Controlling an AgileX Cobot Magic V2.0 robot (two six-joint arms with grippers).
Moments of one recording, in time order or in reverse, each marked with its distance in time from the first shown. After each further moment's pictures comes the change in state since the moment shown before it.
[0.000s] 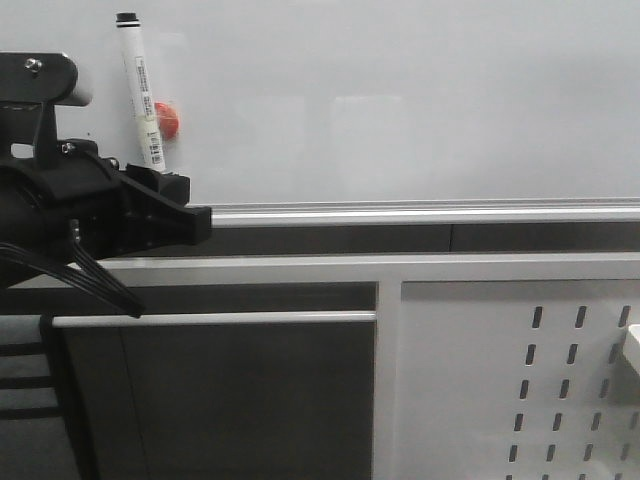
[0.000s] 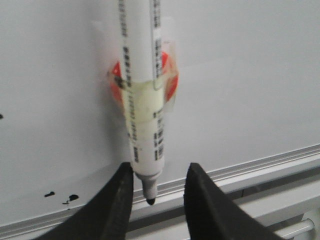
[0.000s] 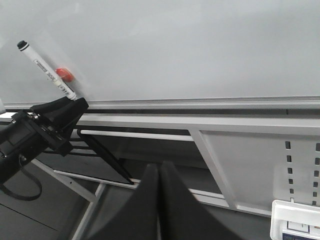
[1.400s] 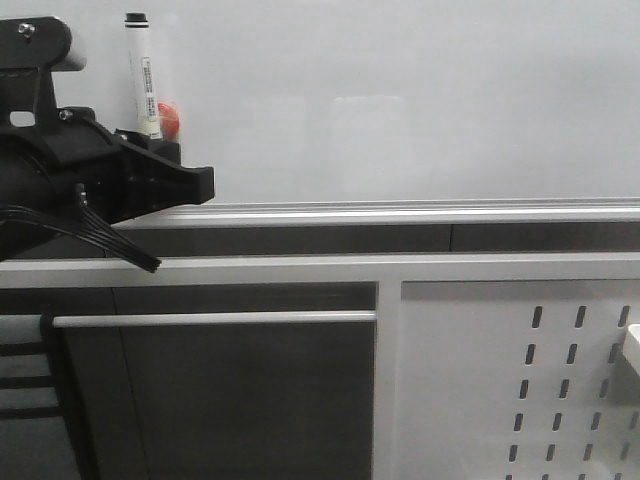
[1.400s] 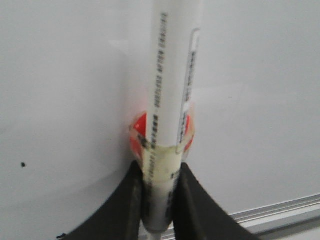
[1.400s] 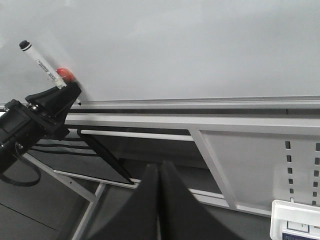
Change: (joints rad) left arm 0.000 -0.022 -0.040 -0.051 -0.002 -0.002; right arm 0.000 0.000 0.000 0.000 0.000 0.000
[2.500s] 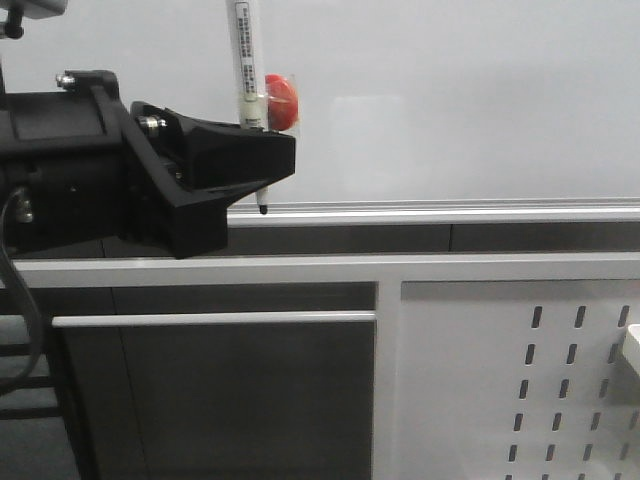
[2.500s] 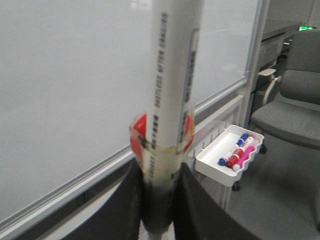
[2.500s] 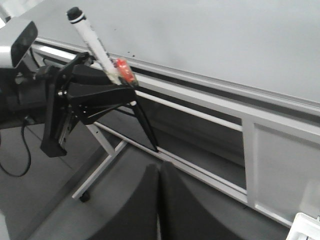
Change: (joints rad) left arm 0.000 -0.190 0.126 0.731 -0.001 -0.246; right arm 0.214 0.026 -0.041 0.012 0.062 -0.163
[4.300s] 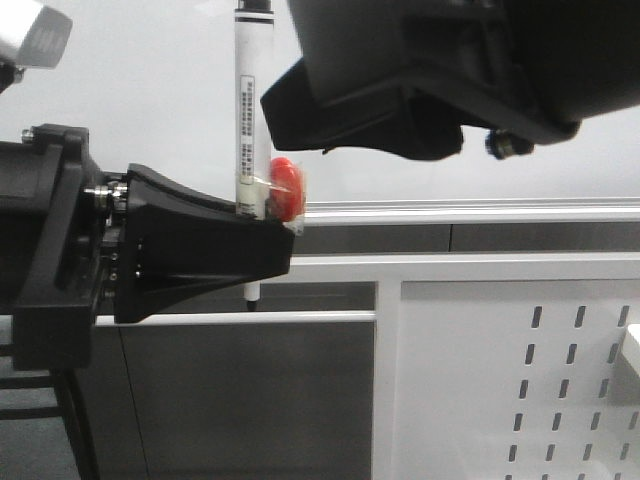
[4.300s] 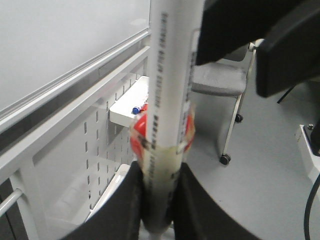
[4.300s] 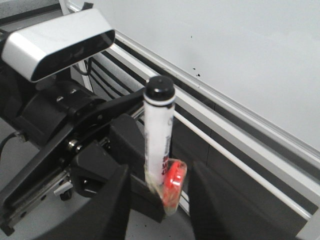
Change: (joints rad) left arm 0.192 -0.002 0.000 0.589 -0.005 -0.257; right arm 0.493 0.520 0.000 -0.053 -0.702 -0.115
